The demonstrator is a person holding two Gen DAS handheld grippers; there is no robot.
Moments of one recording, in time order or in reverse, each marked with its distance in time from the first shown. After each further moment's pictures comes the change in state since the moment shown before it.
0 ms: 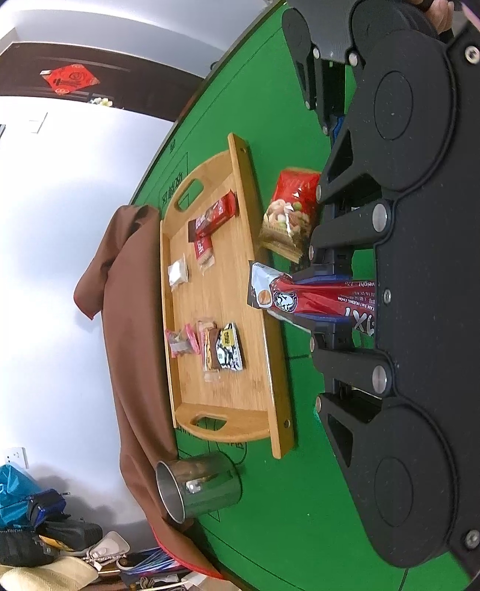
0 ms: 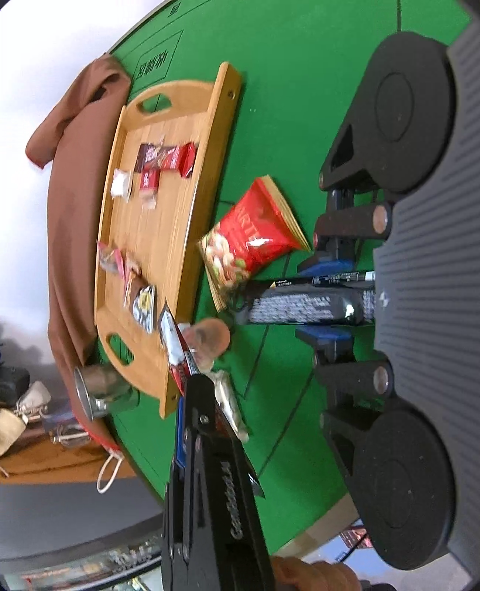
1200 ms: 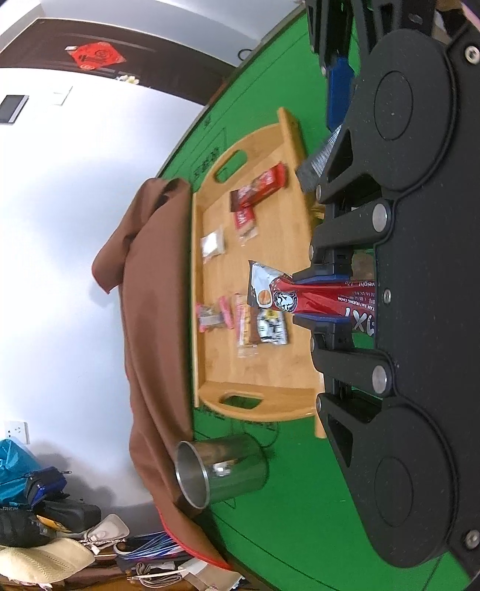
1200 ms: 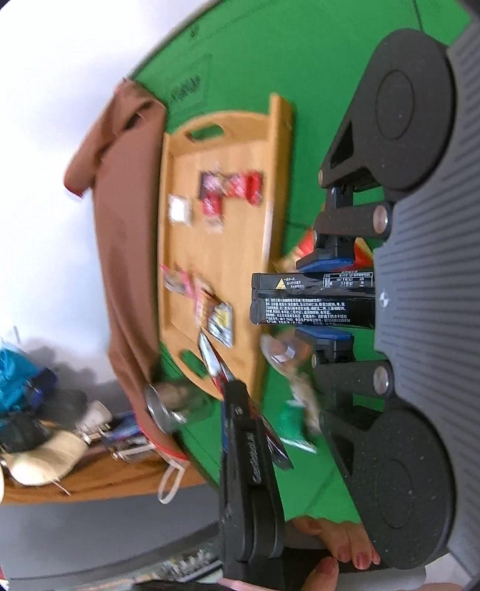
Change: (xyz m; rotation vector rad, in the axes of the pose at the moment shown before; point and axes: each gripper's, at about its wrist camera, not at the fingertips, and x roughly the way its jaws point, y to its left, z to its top) left arm 0.015 0.023 0.044 -0.078 -0.031 0.037; right arm -0.032 -0.014 0.040 0.103 -0.152 -0.040
